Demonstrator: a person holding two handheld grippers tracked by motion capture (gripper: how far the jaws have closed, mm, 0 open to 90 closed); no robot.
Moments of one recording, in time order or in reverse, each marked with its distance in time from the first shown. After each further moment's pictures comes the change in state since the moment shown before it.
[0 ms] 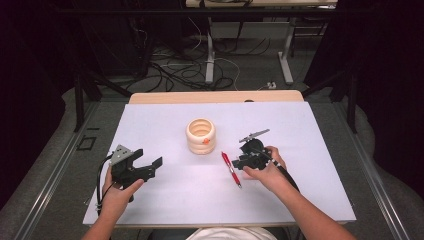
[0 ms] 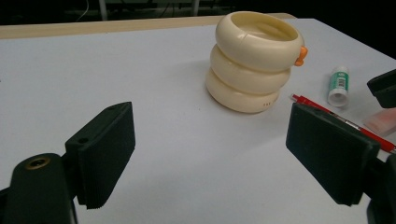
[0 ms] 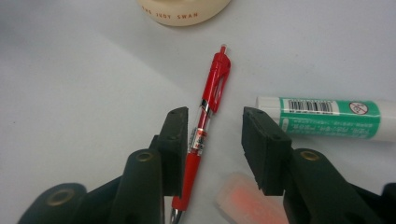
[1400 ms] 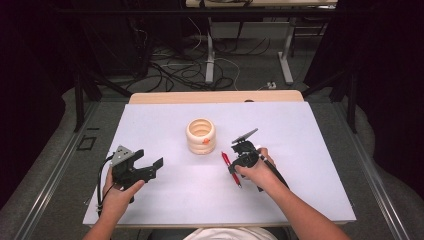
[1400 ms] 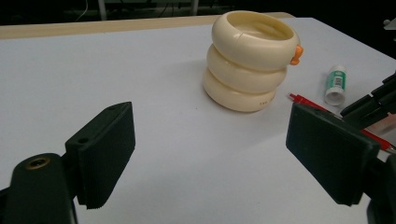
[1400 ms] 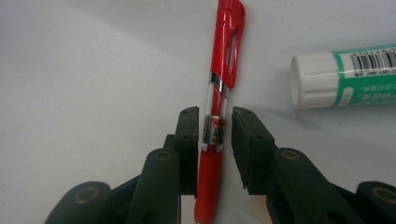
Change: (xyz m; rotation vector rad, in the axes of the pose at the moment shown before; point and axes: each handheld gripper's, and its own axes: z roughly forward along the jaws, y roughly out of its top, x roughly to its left) left arm -0.004 0.000 -0.002 0.003 0.002 0.003; right arm 0.002 0.007 0.039 0.231 0.027 0.221
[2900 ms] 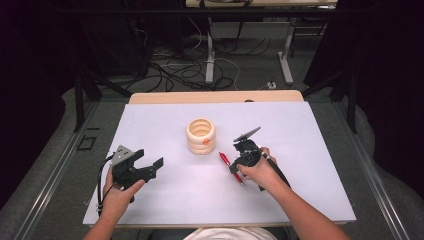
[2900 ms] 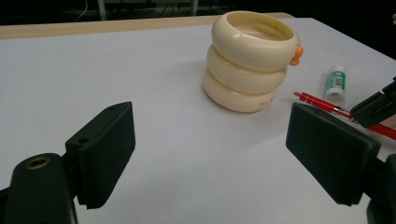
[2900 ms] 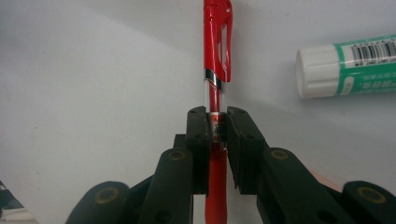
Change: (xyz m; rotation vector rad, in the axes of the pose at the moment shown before) left arm 0.000 0.000 0.001 -0.002 -0.002 0.000; right arm -0.002 0.001 -0.011 0.008 0.054 0.016
